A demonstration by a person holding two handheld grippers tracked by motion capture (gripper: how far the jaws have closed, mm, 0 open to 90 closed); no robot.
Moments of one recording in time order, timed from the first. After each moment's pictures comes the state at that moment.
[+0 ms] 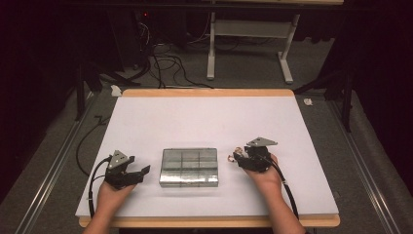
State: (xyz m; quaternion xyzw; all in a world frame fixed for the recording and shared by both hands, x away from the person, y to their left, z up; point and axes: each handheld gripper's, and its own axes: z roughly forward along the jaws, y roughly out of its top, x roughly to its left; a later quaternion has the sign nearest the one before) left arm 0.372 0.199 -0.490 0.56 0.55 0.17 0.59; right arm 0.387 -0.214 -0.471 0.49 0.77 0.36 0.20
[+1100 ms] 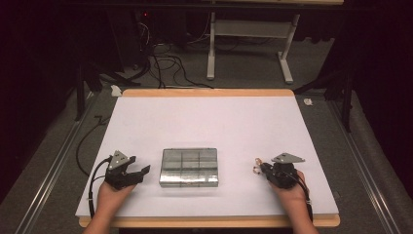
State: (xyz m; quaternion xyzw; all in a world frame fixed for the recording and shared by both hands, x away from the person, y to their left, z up) left arm 0.371 0.199 -0.490 0.57 0.54 0.17 0.60; right arm 0.328 -0.283 -0.476 0.50 0.77 0.33 0.21
